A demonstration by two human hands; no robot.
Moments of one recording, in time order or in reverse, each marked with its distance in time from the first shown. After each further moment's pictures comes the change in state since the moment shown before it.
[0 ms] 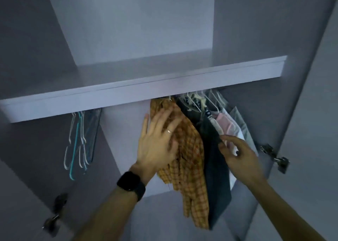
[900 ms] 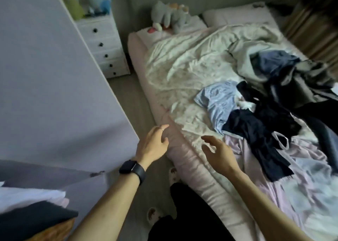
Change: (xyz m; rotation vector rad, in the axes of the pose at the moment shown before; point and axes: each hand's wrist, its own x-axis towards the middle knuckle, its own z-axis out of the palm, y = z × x) left_hand -0.139 0.479 -0.011 -1.017 -1.398 0.851; right_hand -0.493 -0.029 -0.207 -0.358 0.906 1.351
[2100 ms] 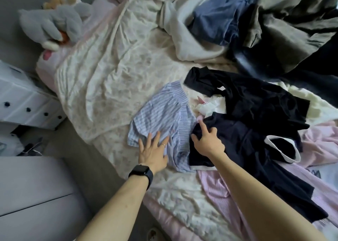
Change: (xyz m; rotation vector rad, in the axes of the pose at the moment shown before) left_hand 0.365 0.168 0.320 0.890 -0.575 0.200; right_hand 0.331 0.349 -0.080 -0.014 0.042 0.602
